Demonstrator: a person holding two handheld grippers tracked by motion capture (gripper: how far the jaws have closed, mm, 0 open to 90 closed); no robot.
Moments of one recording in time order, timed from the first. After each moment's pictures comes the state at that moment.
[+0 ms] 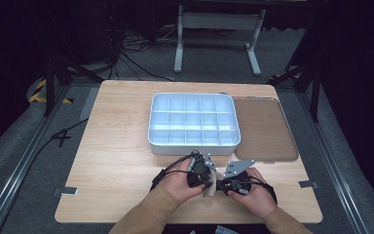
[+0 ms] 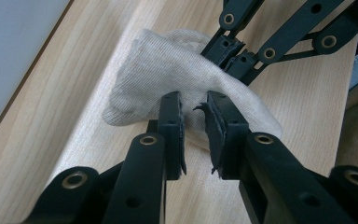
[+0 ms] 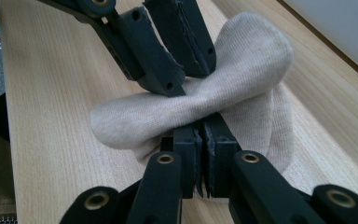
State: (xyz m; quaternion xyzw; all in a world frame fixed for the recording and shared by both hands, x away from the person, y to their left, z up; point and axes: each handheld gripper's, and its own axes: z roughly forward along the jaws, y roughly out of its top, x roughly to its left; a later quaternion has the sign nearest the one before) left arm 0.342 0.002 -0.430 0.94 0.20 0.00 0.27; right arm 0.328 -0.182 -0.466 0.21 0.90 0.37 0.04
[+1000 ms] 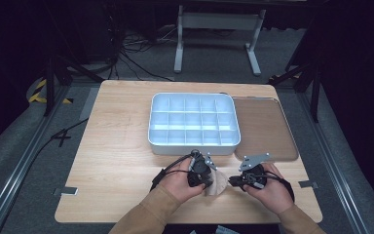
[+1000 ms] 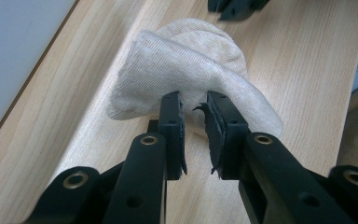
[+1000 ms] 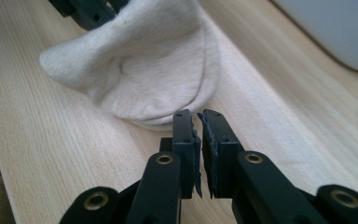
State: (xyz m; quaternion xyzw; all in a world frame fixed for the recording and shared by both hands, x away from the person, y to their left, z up) left arm 0.343 0.001 -0.427 0.94 0.20 0.01 0.26; right arm 0.335 -0.220 -0.450 0.26 0.91 0.31 0.05
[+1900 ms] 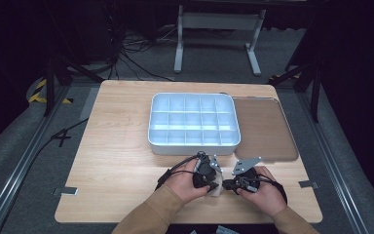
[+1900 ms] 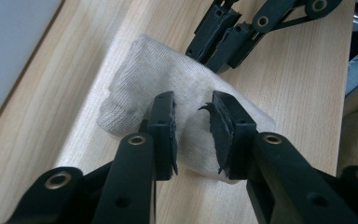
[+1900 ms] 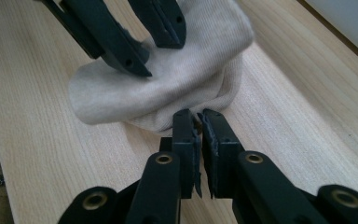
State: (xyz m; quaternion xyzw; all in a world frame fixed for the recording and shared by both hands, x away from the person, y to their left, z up) left arm 0.345 -0.013 -0.436 0.95 0.17 -0.01 0.28; right arm 0.332 -0.206 -0.460 0.25 0.91 0.32 0.04
